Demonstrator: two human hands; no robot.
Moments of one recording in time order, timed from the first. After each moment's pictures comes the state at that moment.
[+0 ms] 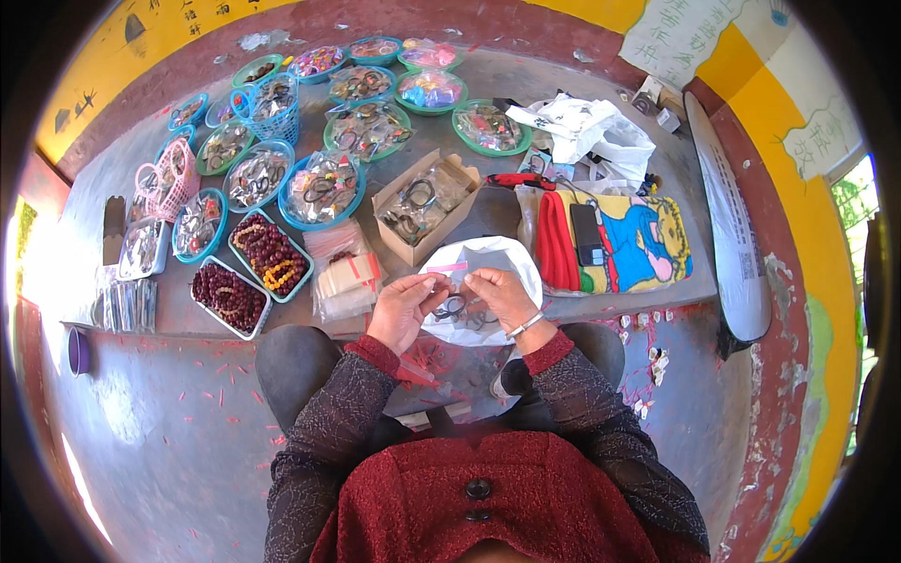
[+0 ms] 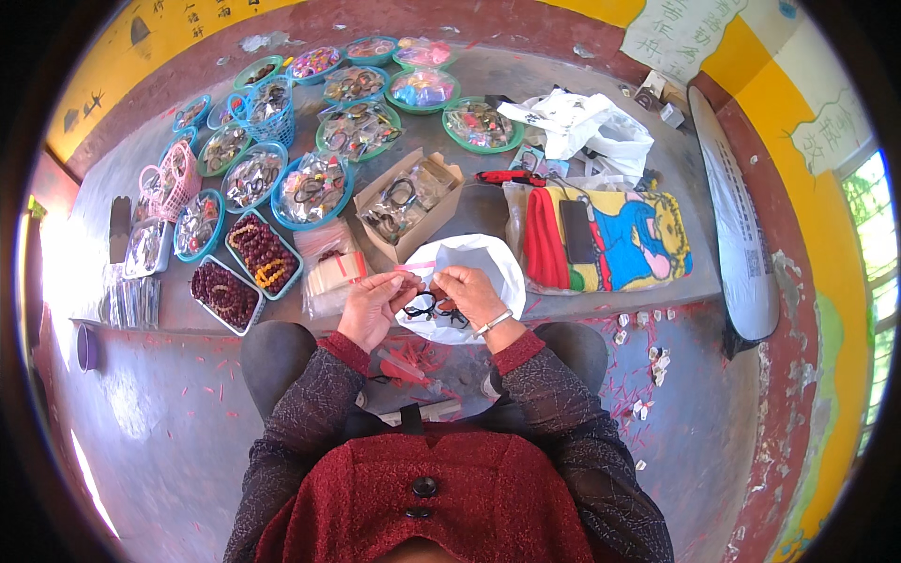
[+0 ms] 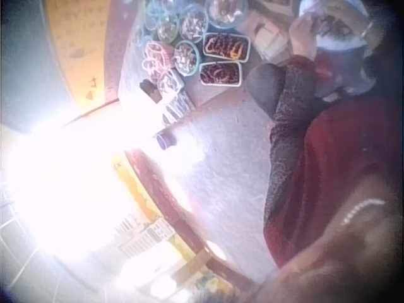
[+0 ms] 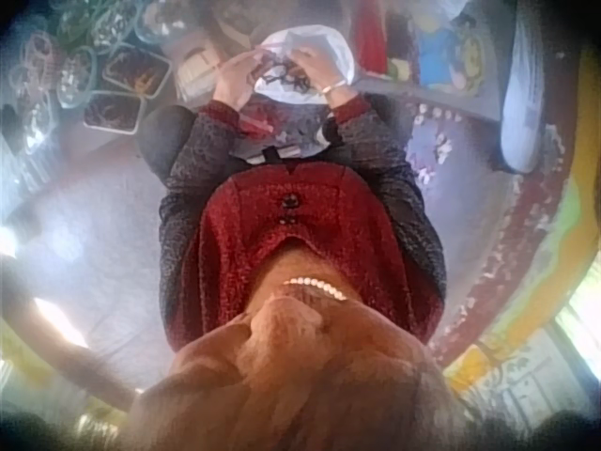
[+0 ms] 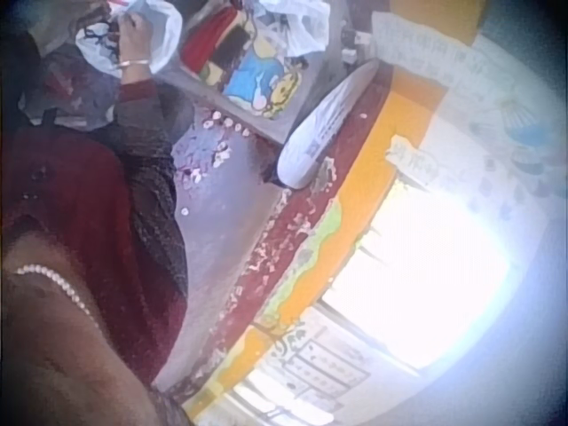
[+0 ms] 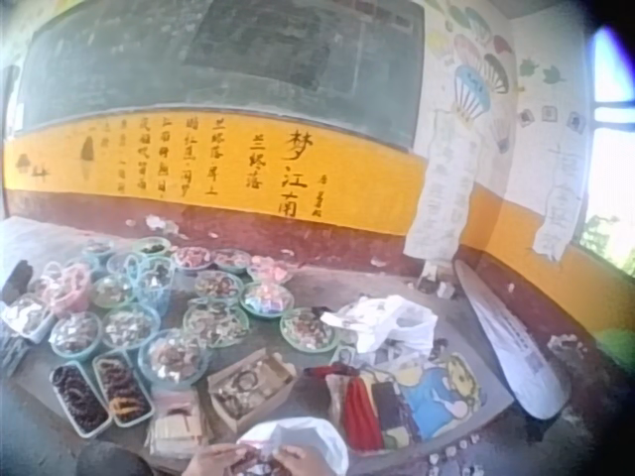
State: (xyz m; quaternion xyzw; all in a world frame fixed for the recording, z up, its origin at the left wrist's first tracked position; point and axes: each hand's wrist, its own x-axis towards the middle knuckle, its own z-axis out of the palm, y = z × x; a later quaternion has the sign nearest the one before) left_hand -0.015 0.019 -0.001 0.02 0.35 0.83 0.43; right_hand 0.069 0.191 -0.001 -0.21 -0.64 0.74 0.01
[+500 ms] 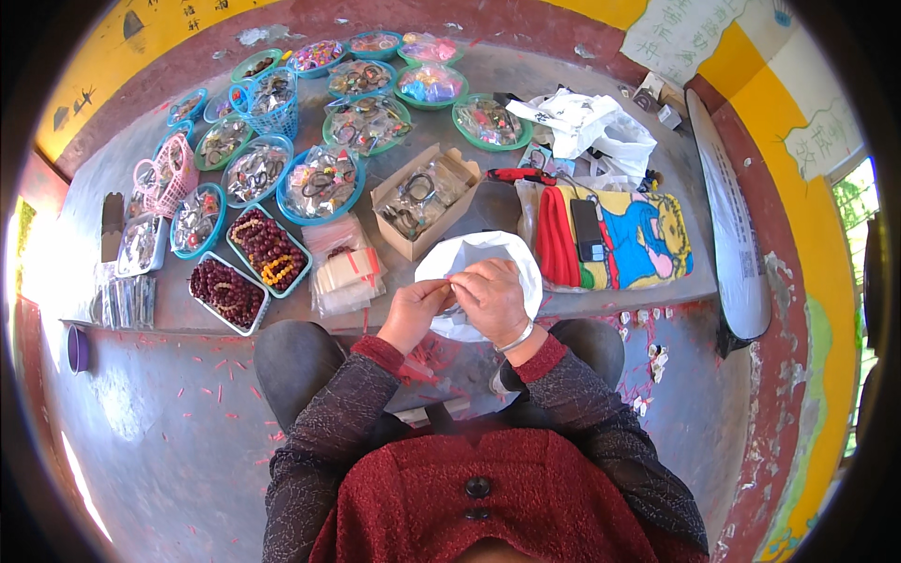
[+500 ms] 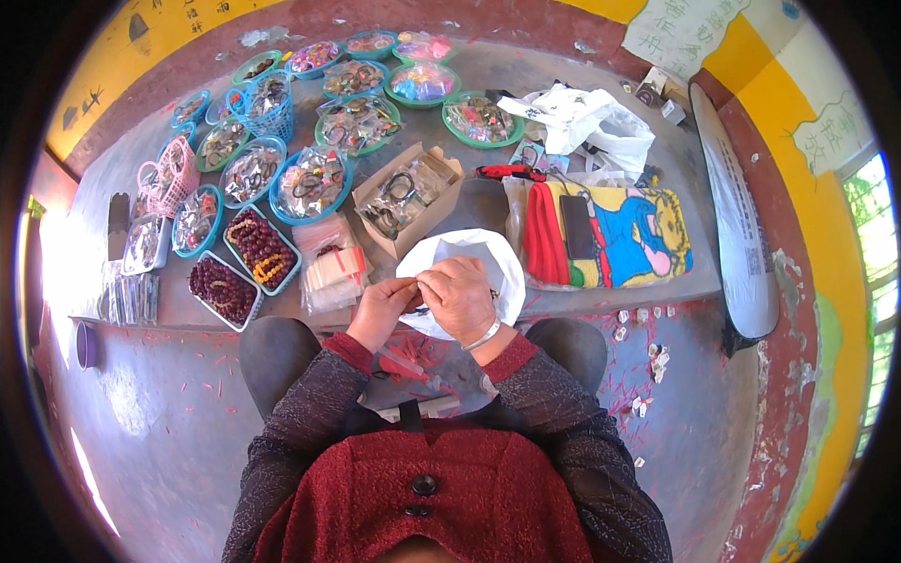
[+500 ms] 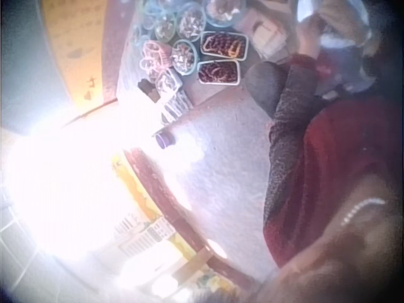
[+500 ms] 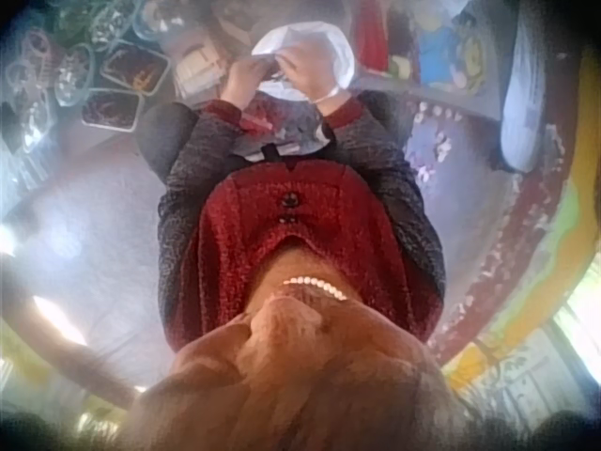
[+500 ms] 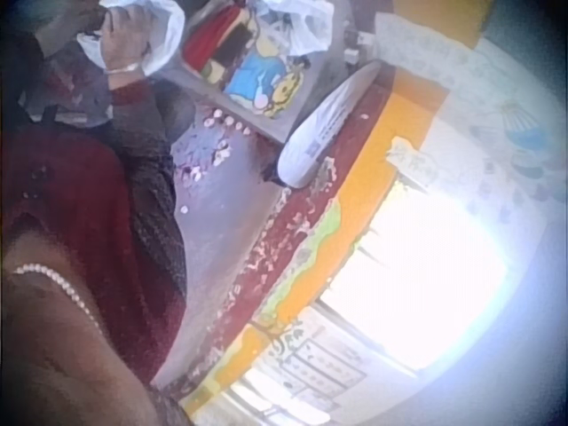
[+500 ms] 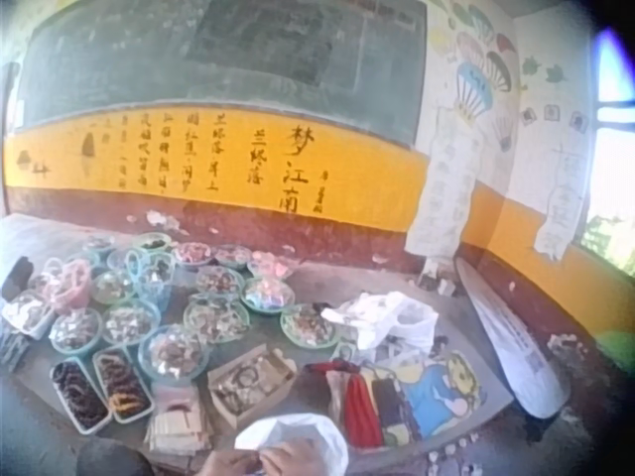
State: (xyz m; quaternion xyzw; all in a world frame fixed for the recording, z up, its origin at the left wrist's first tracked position) left_hand -0.001 0.030 -0.012 0.14 0.56 0.72 0.38; right_hand 0.071 0.164 0.039 0.04 -0.92 0.21 0.33
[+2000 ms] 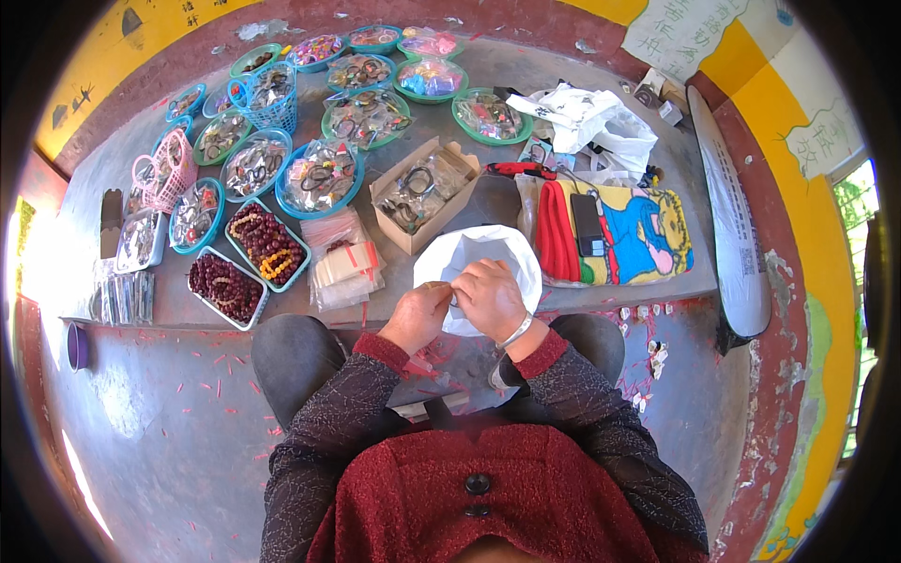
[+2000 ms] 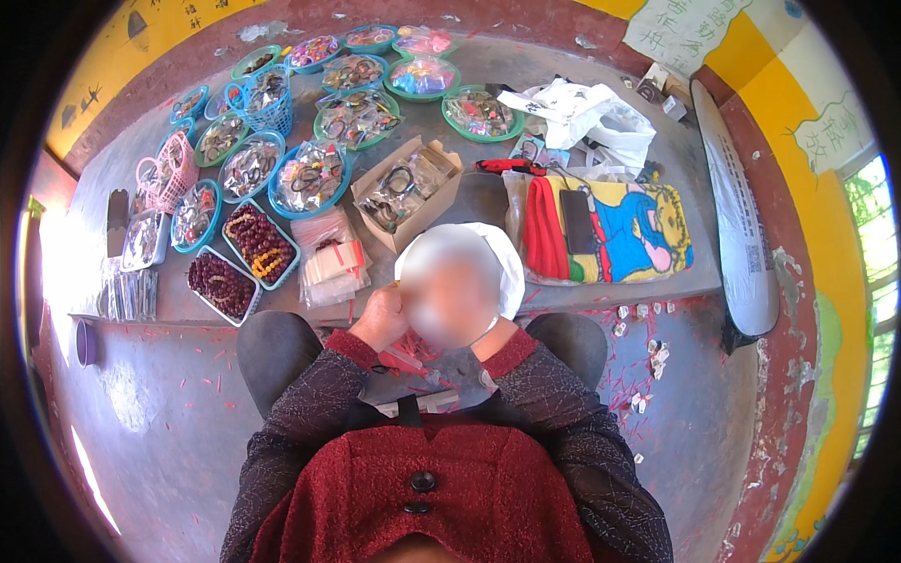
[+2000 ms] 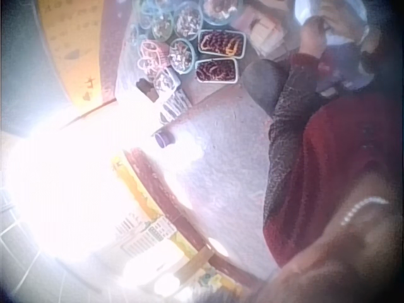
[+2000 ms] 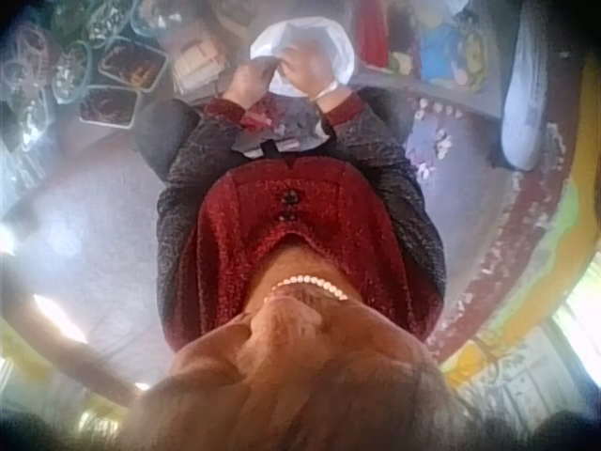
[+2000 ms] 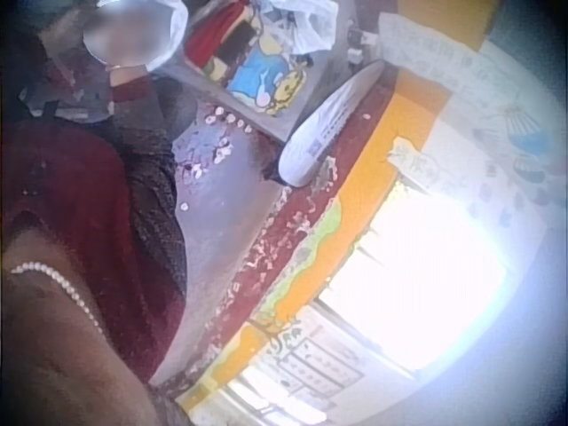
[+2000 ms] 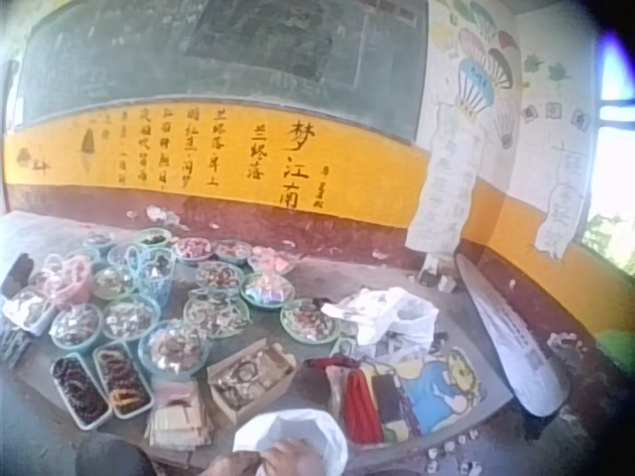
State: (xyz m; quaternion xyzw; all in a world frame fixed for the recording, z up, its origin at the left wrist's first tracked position) left_hand 0.004 0.026 -0.019 0.43 0.74 0.51 0.12; right_hand 0.077 0.168 0.022 0.07 -0.95 0.16 0.25
